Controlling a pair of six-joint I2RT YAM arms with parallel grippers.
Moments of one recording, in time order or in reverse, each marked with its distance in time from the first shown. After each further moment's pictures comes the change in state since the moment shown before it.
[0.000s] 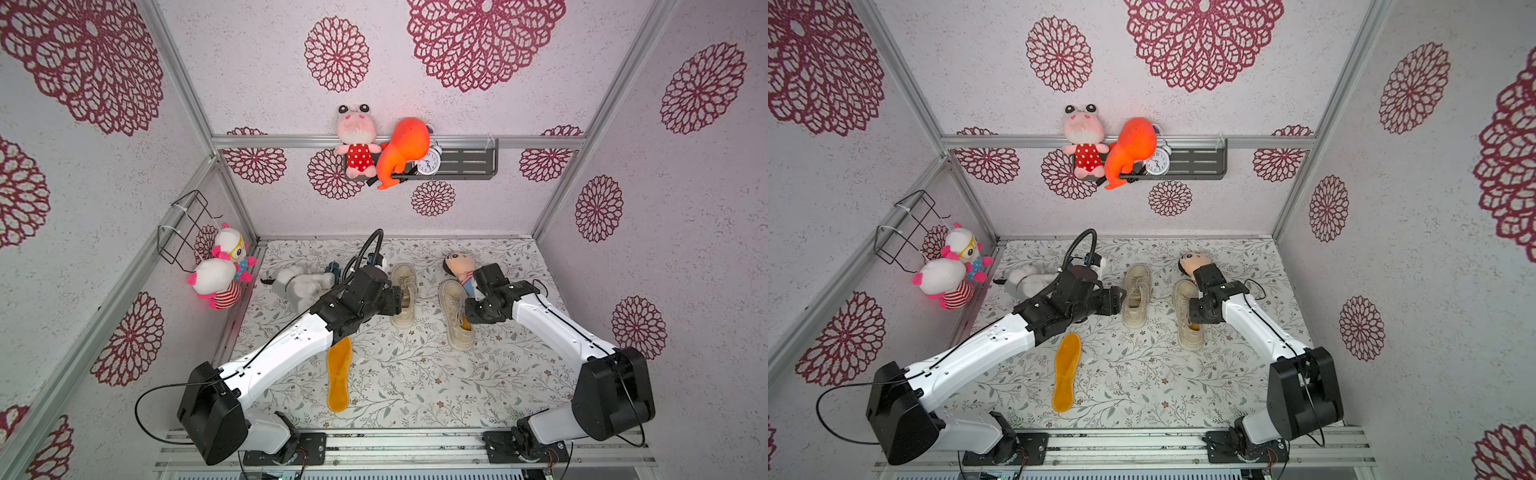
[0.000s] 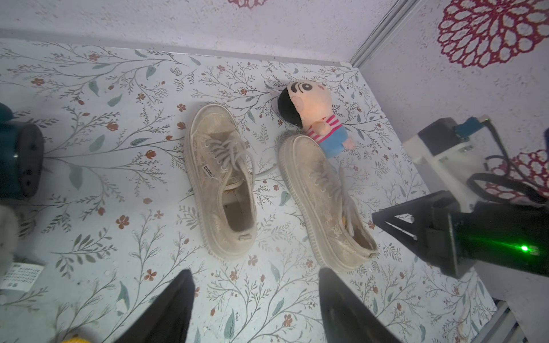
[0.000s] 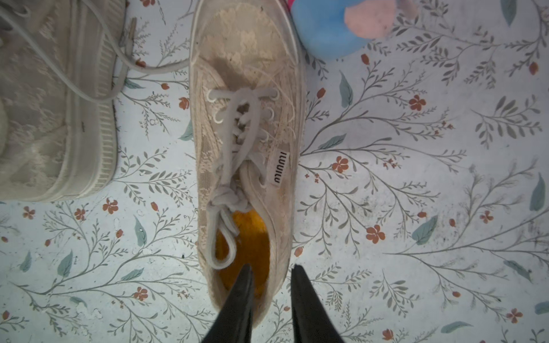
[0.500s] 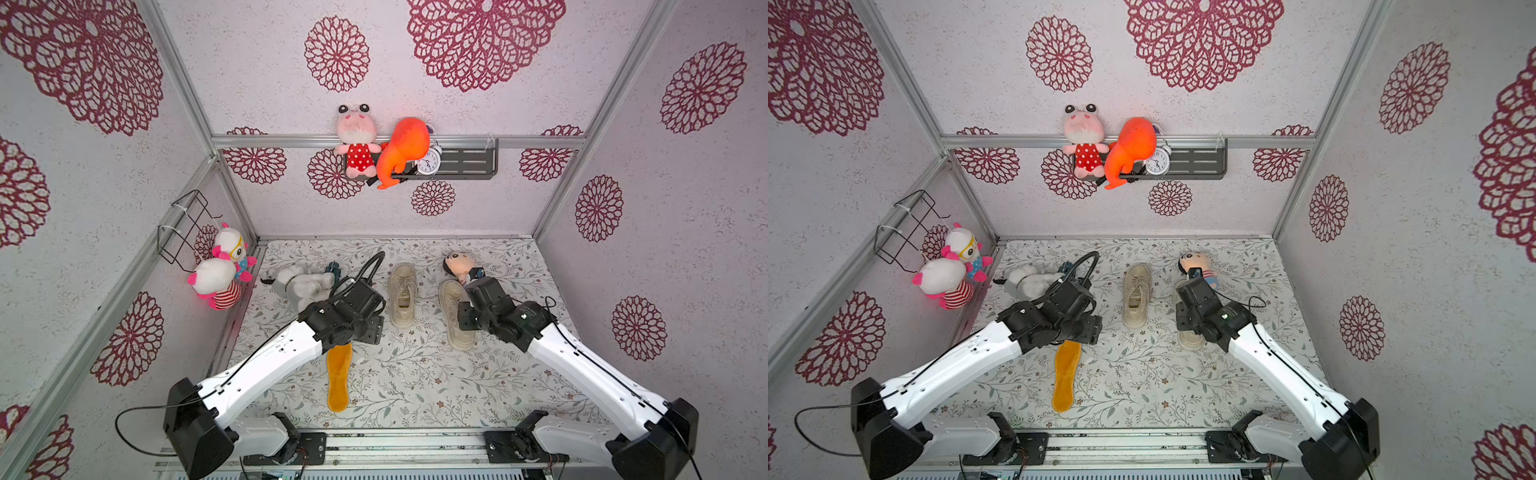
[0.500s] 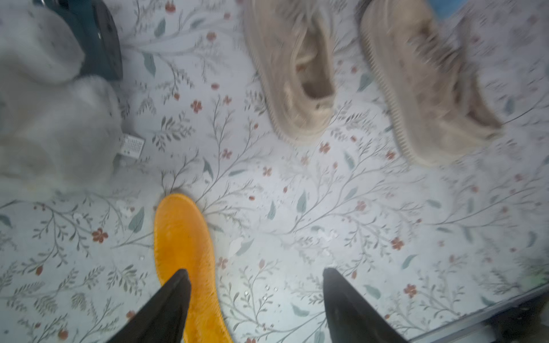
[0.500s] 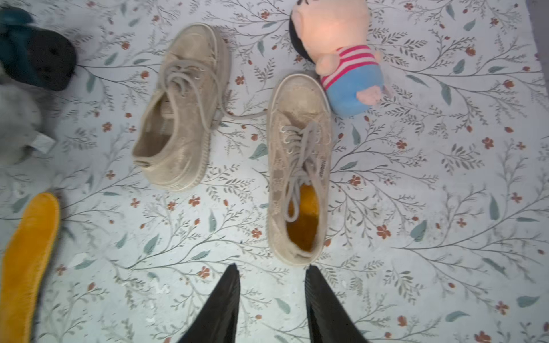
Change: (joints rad) left arm -0.040 -0.130 0.013 -0.474 -0.082 0.044; right arm 0.215 -0.273 -0.015 -0.029 0.175 0.138
